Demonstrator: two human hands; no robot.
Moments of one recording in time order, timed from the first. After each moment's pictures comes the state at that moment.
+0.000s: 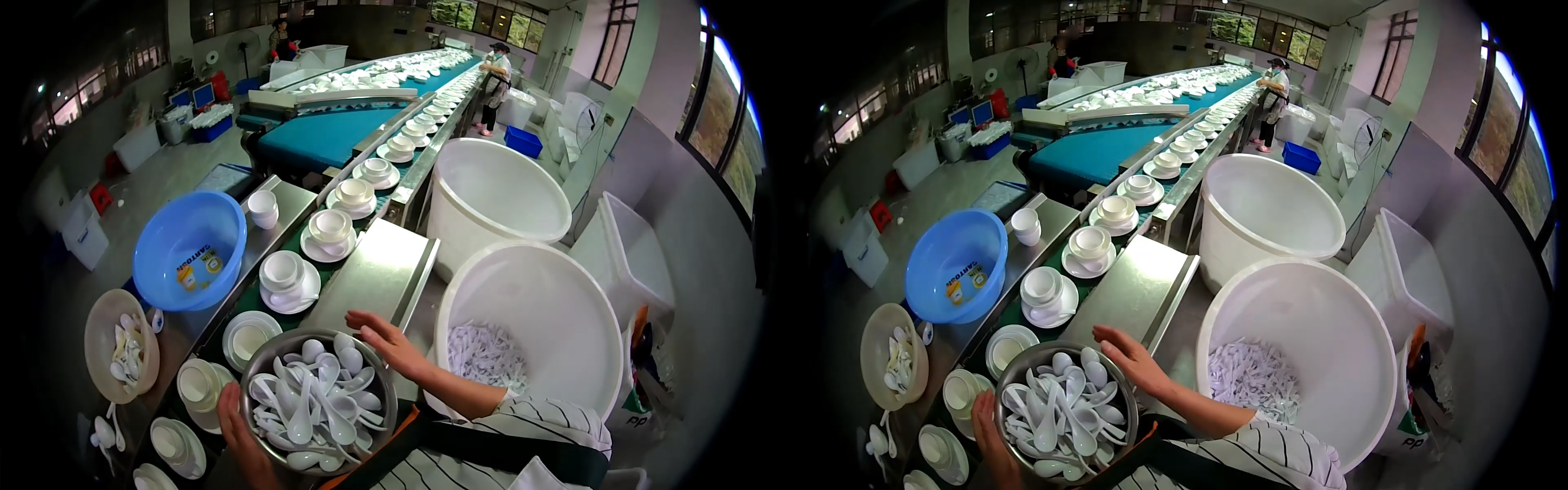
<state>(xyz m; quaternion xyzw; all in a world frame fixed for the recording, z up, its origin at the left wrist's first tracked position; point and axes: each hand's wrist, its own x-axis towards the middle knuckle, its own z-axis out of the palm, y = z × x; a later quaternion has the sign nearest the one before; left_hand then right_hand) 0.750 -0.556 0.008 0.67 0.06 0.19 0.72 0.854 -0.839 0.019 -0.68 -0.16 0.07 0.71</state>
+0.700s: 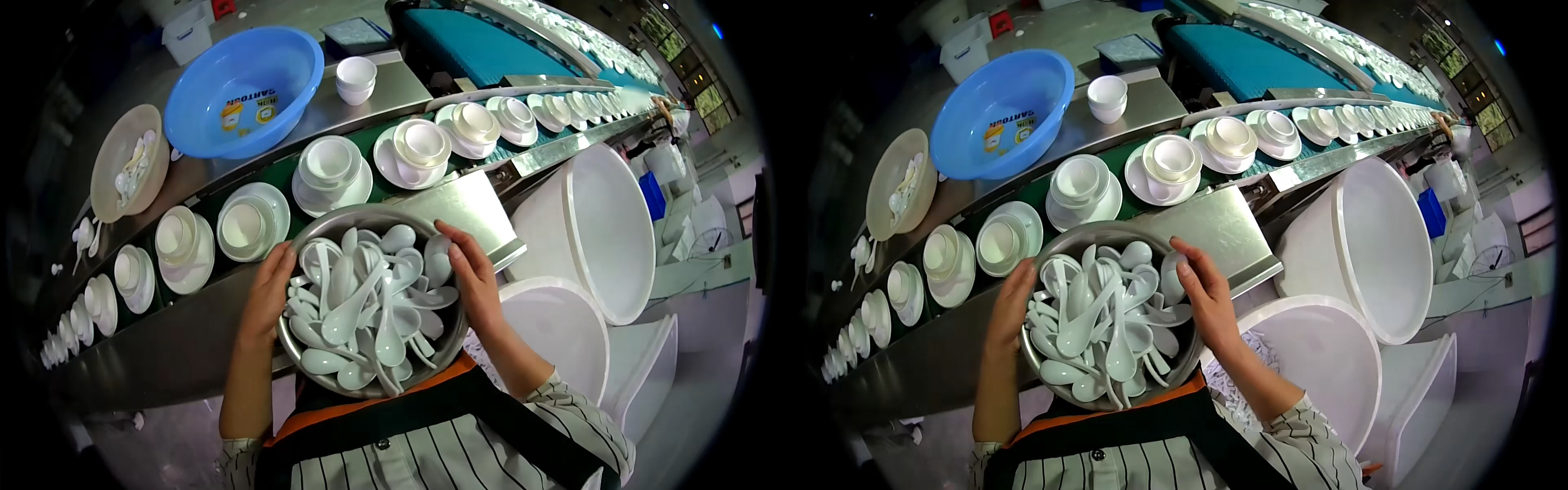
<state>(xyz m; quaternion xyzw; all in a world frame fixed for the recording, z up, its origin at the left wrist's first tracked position) 0.874 -0.687 0.018 0.60 0.30 0.09 0.74 0.990 -0.936 0.025 -0.71 -0.17 0.17 0.67</state>
